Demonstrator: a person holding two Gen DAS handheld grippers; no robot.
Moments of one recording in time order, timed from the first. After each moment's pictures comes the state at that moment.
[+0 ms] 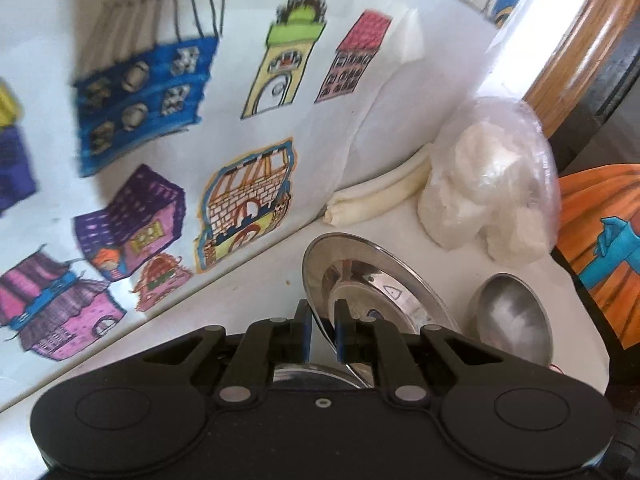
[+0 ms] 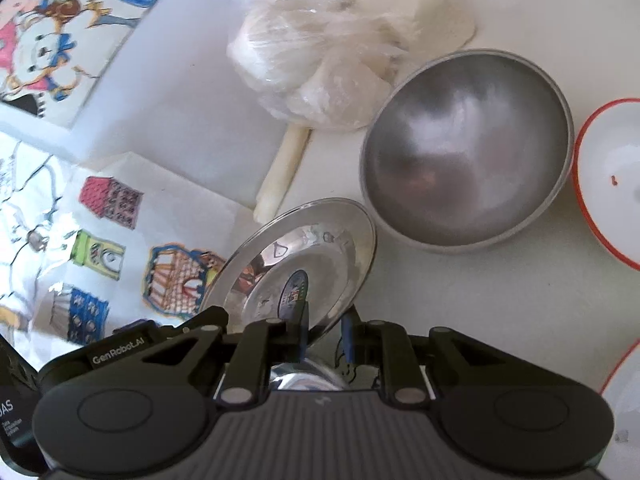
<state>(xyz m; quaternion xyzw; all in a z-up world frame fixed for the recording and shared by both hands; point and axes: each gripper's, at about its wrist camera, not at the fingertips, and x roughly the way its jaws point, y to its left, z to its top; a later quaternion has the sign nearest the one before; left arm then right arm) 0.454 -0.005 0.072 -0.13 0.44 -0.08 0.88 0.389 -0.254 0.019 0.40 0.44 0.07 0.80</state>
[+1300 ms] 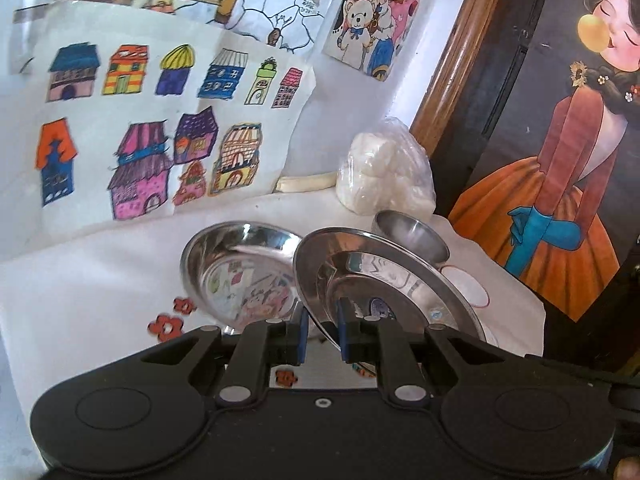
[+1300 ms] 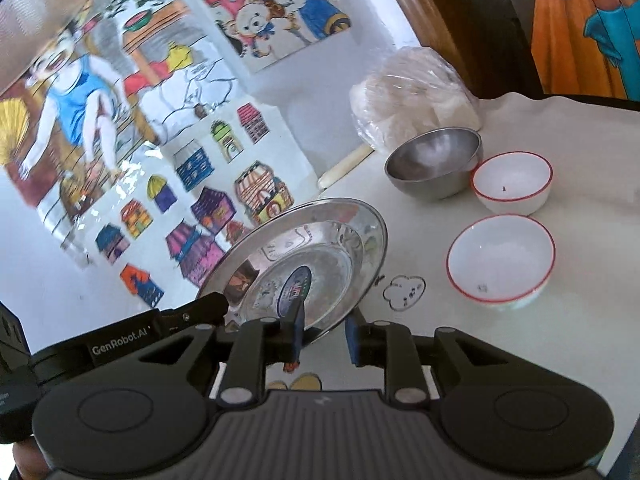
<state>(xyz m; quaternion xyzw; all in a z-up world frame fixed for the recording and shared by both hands) 0.189 -0.005 0.052 -0.15 0.28 -0.12 0.94 0.160 -0.246 0.051 0.22 0.31 0.14 0.91</state>
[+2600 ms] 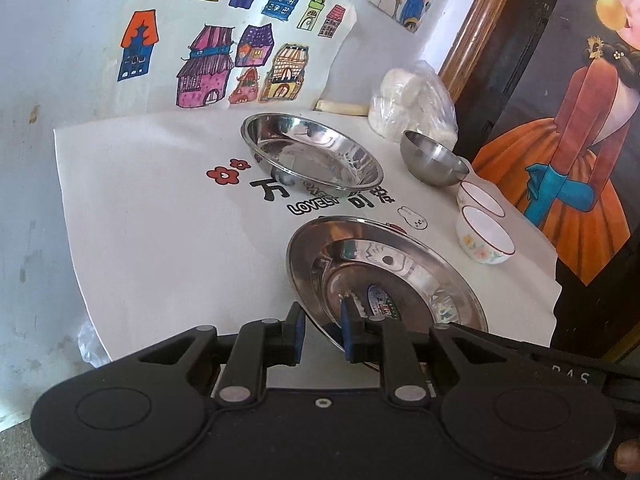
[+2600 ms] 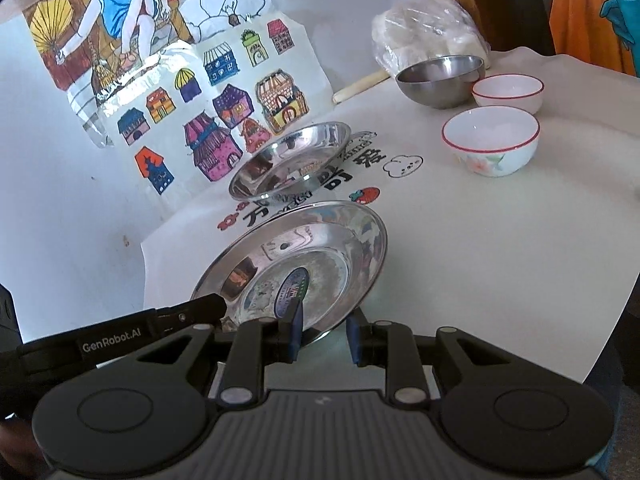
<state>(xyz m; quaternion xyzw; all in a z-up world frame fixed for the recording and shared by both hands) 0.103 0.007 -0.008 -0.16 0.34 -0.10 0.92 0.089 -0.230 0.004 0.16 0.37 0.17 0.90</state>
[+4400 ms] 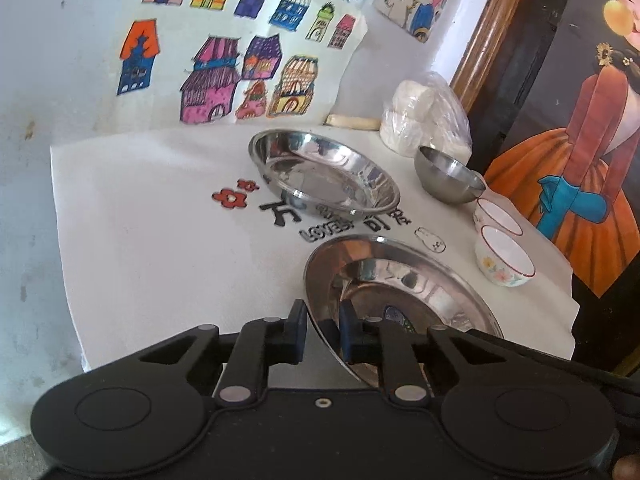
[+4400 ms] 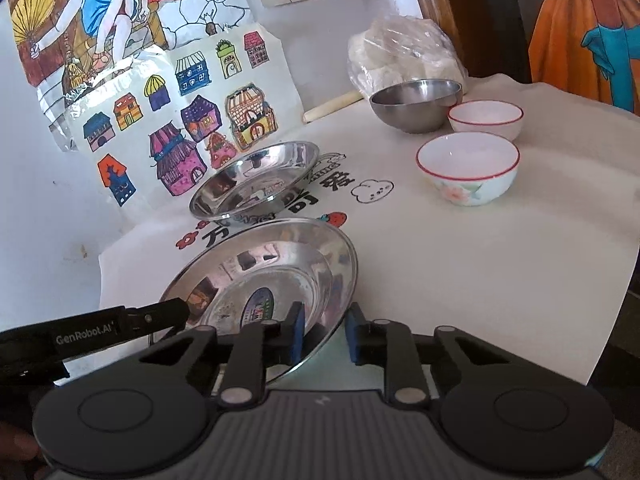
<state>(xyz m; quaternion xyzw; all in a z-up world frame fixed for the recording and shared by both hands) 0.125 0.007 -0.011 -0.15 0.33 -0.08 0.93 0.102 -0.220 -0.002 0.12 0.34 0.12 0.93</state>
